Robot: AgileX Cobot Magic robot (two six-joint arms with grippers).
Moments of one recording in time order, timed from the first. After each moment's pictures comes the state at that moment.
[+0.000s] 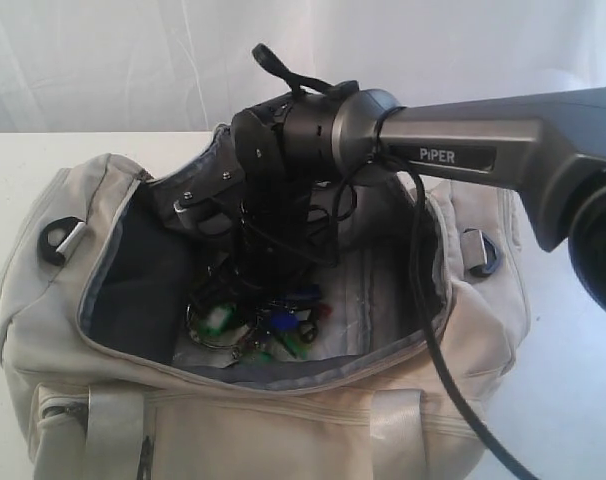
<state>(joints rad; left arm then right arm) -0.07 0.55 -0.52 -0.54 0.93 0.79 0.61 2.16 -1.66 0.01 1.02 0.01</state>
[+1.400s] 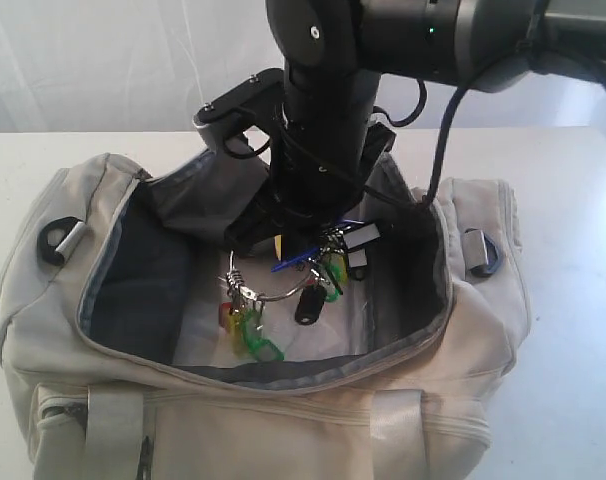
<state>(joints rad) -0.07 0.55 -0.52 -0.54 0.93 0.79 0.62 1.83 -1.63 -0.13 1.17 0.03</state>
